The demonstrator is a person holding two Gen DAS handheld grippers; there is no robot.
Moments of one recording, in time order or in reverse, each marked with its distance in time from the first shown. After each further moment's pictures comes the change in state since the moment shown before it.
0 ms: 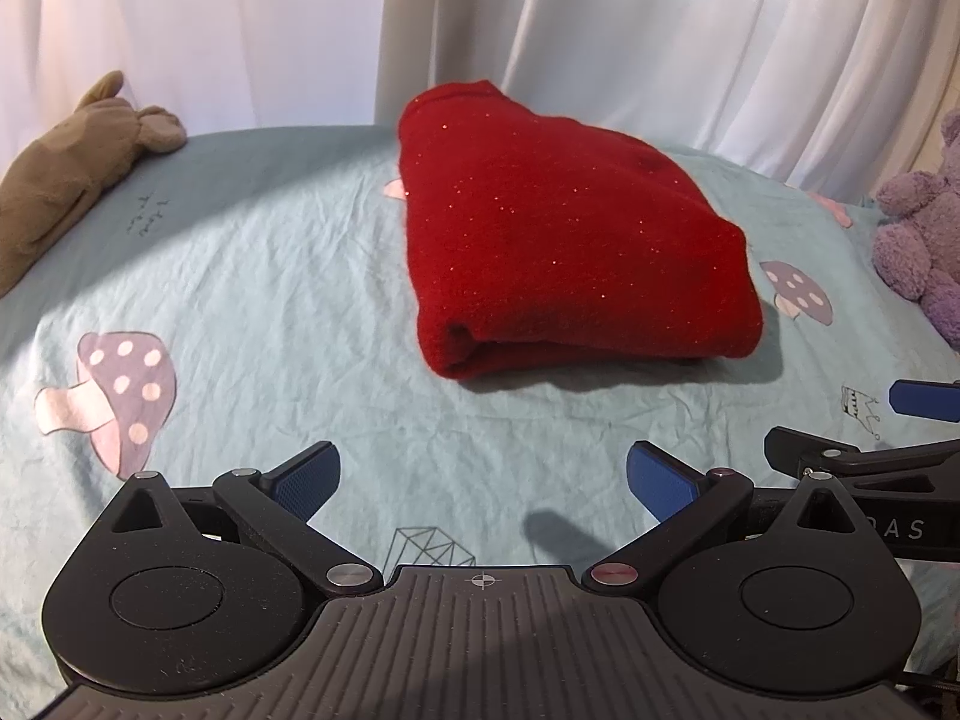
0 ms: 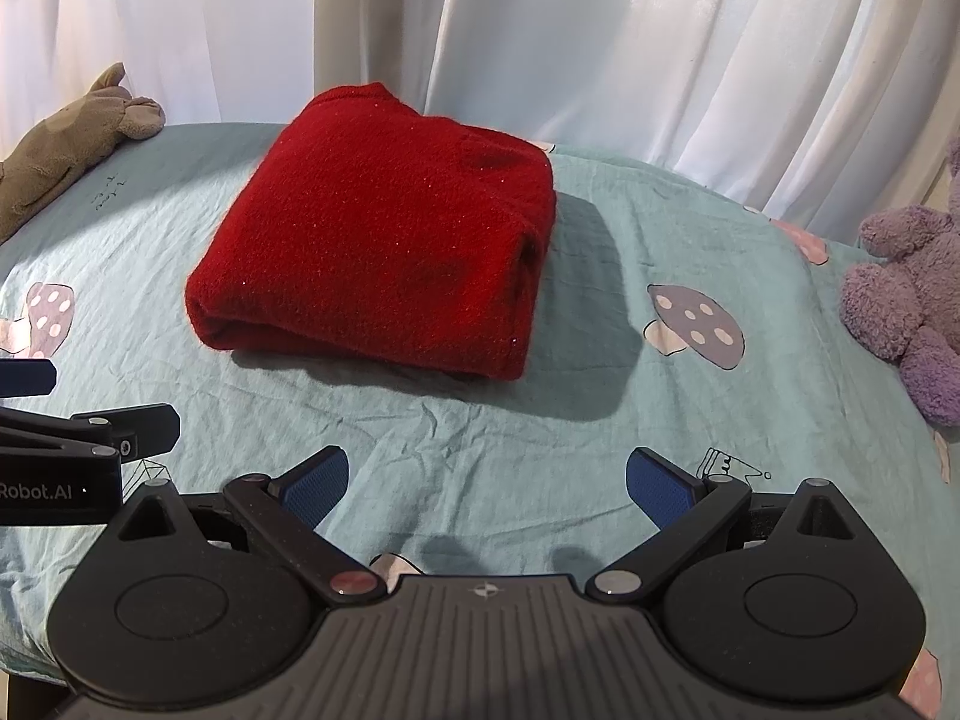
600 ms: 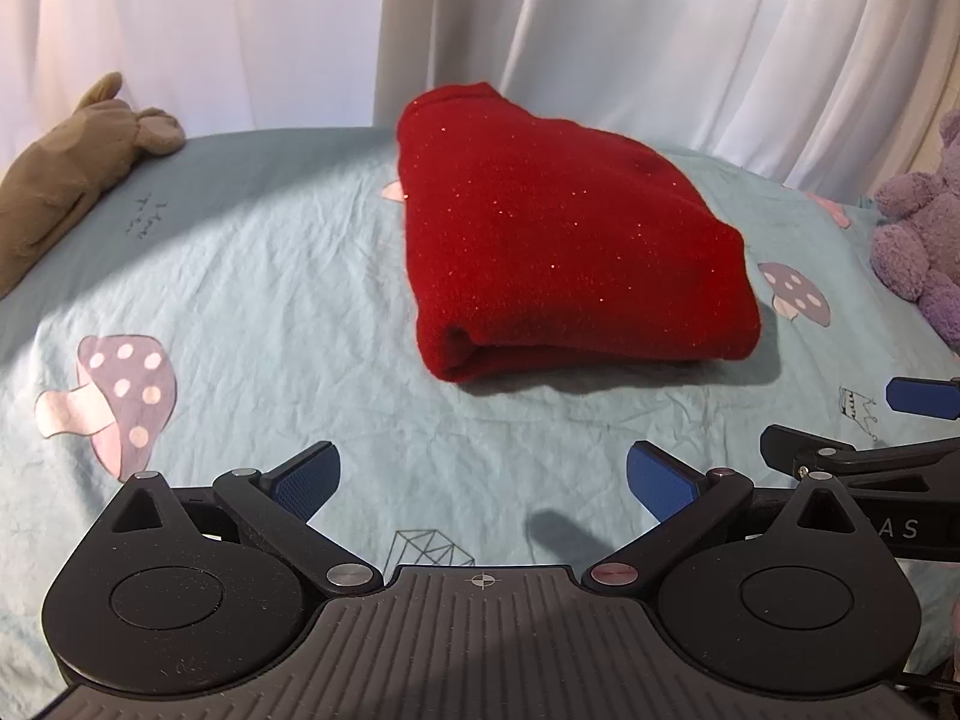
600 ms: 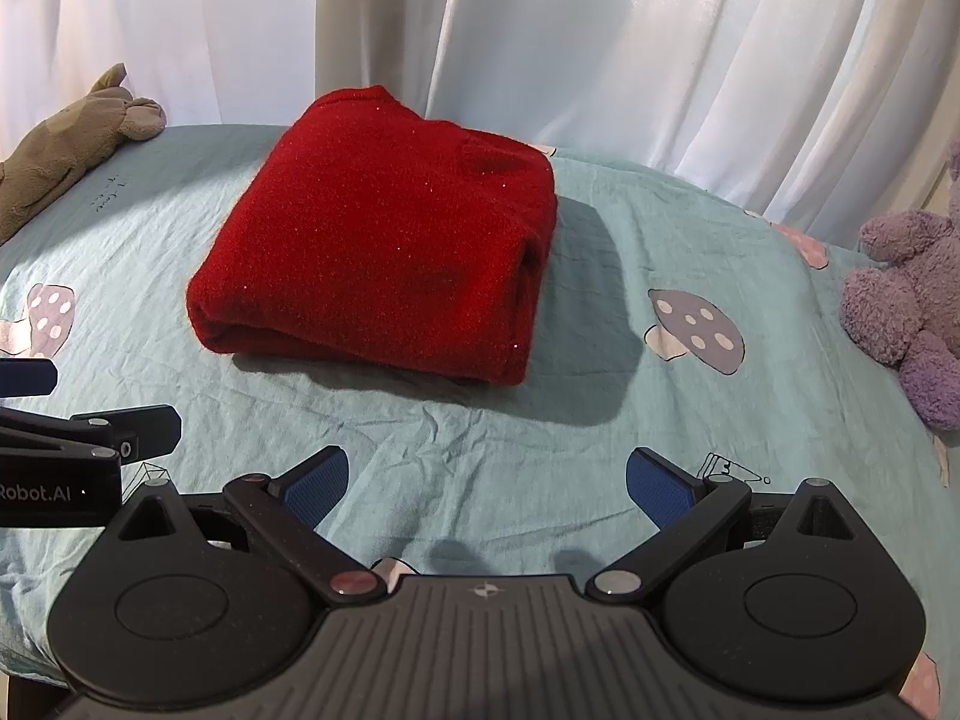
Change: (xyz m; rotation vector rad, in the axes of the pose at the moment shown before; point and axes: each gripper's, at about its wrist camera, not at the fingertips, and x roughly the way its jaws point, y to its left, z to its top) left arm -0.001 0.000 0.002 0.000 0.002 -0.002; right arm -0.001 0.002 0.001 -0.002 -0.004 -0.003
